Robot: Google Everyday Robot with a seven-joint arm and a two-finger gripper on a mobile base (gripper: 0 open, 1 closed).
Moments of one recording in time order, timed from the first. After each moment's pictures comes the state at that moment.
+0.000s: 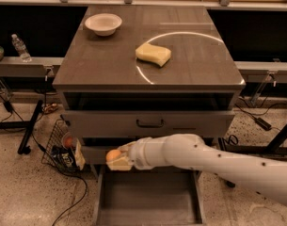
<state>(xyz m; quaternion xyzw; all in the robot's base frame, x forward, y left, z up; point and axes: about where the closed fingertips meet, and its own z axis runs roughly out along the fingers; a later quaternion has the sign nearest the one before) 0.491 0.082 0.606 -0.42 0.79 0.30 0.34</state>
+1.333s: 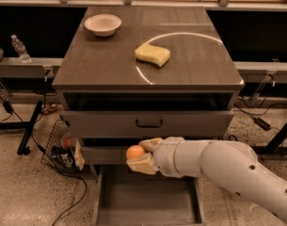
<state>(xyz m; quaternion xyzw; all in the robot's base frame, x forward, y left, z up) 0.444 0.003 0.711 -0.43 0.78 0.23 0.40</state>
